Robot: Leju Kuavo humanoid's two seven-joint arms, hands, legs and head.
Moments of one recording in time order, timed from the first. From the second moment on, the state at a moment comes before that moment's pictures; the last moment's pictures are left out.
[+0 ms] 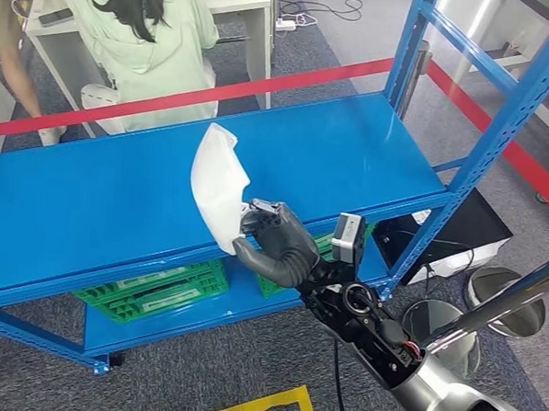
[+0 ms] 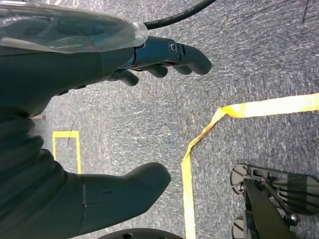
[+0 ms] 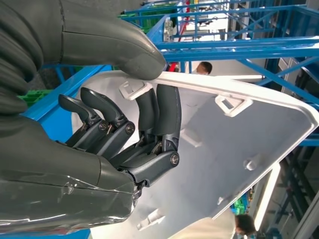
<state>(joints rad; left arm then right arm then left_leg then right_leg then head) -0.12 0.12 -1.16 -0.21 1.25 0.27 0.03 -0.32 -0.06 0.65 -1.55 -0.58 0.17 -0.56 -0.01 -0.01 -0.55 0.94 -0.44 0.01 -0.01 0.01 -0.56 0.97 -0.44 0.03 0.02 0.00</state>
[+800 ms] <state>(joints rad) -0.12 0.11 -1.17 -0.21 1.20 0.26 0.03 -0.25 -0.08 0.62 -1.63 -0.50 0.16 -0.54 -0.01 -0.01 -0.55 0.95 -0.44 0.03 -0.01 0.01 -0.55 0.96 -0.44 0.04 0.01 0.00</state>
